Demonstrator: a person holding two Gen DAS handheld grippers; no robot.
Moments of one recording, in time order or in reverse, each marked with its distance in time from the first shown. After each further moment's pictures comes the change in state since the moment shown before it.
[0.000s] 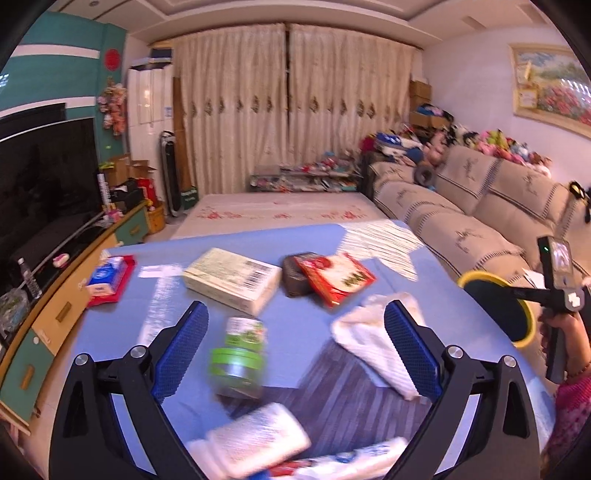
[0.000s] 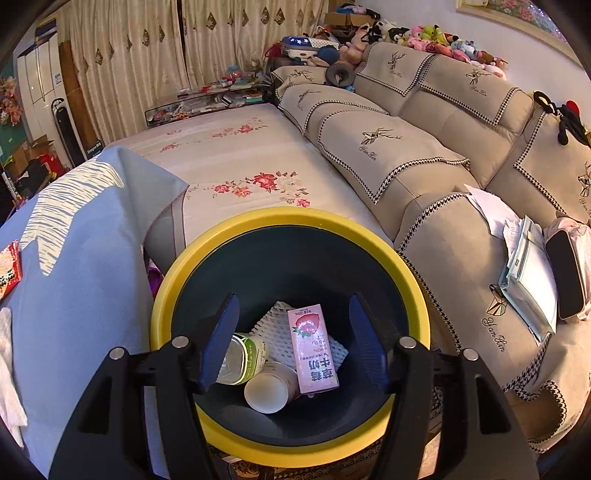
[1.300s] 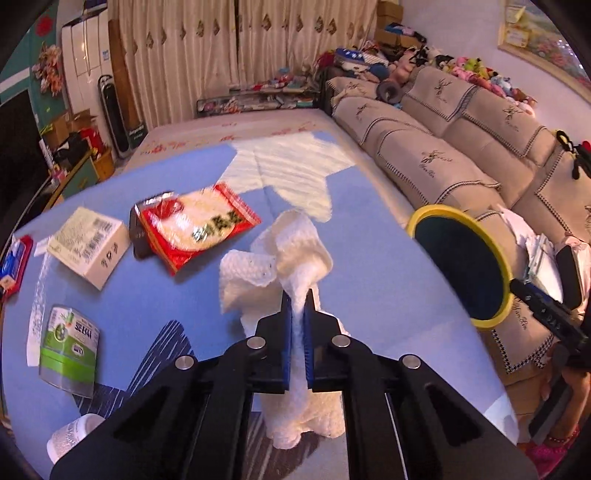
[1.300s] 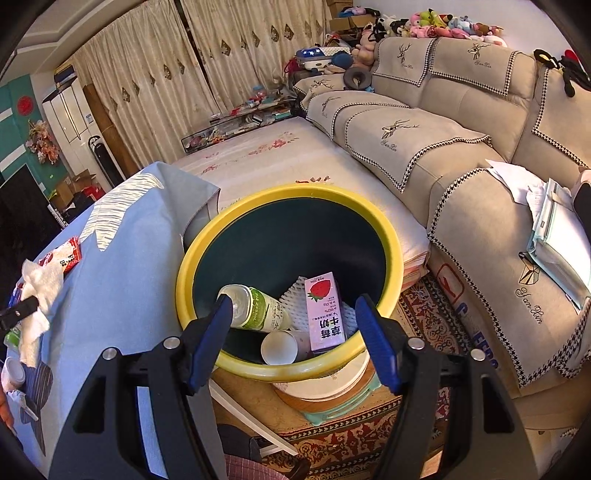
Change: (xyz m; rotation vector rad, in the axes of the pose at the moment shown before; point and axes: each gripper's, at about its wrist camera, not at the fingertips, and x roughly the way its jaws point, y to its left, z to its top) left arm 0.111 -0.129 0.011 0.065 0.319 -0.125; right arm -0.047 -0.061 -0.058 0.099 -0.060 0.218
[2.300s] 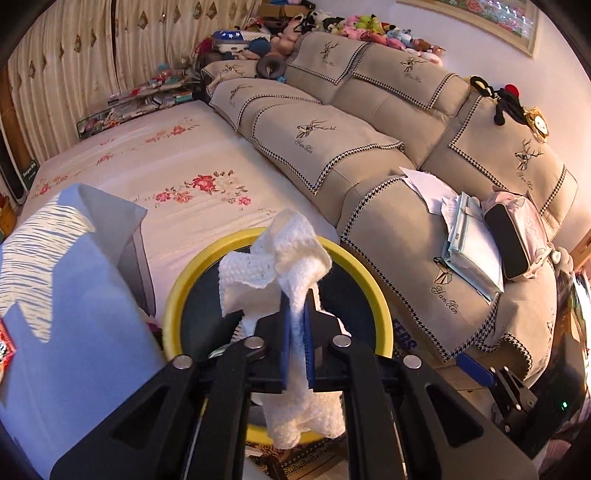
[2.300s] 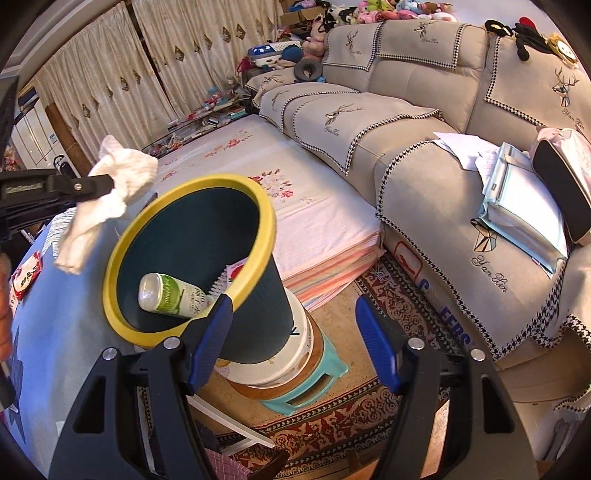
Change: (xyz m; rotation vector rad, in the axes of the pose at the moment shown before) left arm 0.105 -0.249 0.084 0.224 0.100 -0.304; right arm -0.016 -0.097 -0.025 0.120 0.024 -0.114
